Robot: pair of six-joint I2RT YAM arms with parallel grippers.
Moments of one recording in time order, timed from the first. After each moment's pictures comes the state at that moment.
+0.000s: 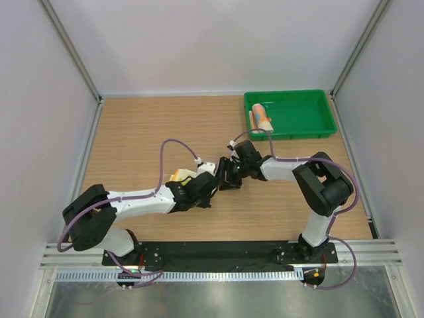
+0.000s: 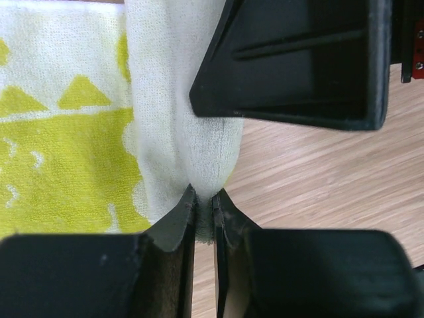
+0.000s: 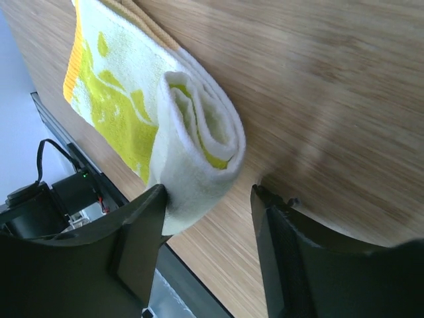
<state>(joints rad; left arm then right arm) -1.02 1.47 0.77 -0.26 -0.31 -0.64 0.60 1.78 0.88 0.00 -0.52 0.77</state>
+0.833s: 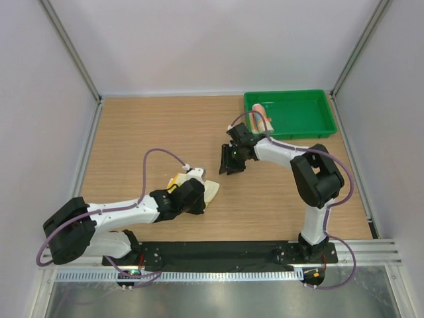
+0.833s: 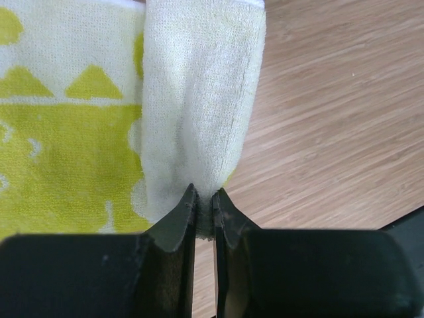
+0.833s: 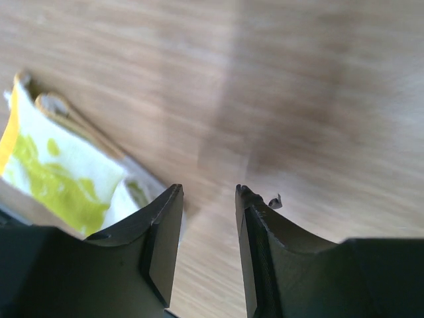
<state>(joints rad) -1.01 1.28 0.59 -0.18 -0.23 -0.71 0.58 1.88 1.21 -0.40 -0.27 0.57</state>
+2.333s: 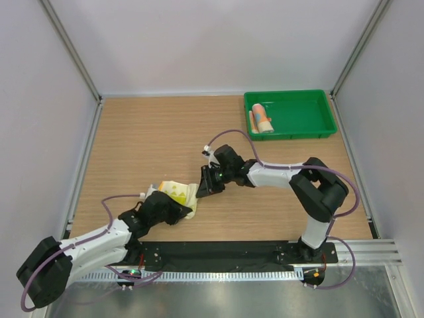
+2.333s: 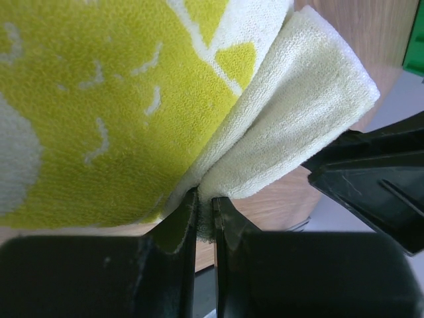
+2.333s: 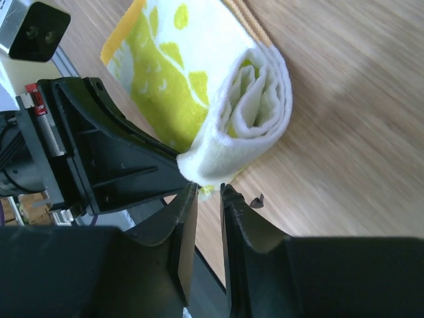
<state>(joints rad) -0.76 0.86 0.14 -0.02 -0.05 -1.50 0.80 1.75 0.97 -0.02 -0.51 0.65</state>
